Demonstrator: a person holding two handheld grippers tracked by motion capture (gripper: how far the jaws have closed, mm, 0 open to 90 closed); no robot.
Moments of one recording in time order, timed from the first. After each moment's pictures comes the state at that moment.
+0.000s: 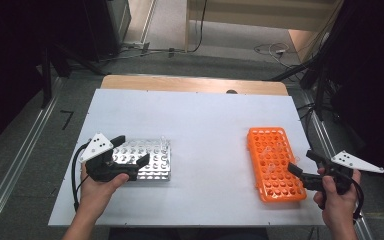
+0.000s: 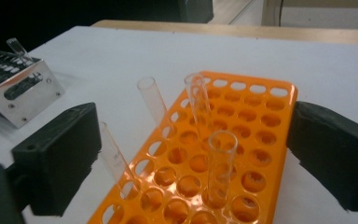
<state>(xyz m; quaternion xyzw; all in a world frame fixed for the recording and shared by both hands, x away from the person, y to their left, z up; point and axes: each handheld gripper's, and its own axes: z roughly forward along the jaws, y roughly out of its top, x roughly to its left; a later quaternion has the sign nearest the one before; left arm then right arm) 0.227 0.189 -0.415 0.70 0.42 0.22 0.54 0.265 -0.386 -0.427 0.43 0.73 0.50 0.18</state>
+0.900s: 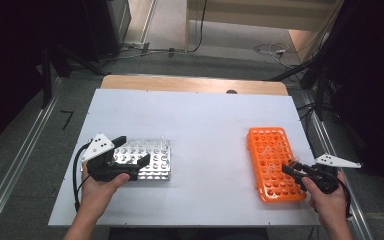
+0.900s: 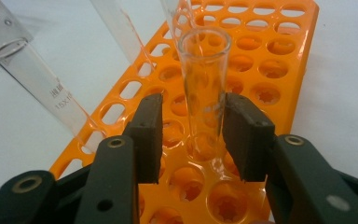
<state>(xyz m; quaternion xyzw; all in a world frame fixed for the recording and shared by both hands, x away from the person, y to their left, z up) 0.229 0.188 -0.418 0.70 0.43 0.21 0.54 0.280 -0.384 -0.463 0.45 0.77 0.43 0.14</state>
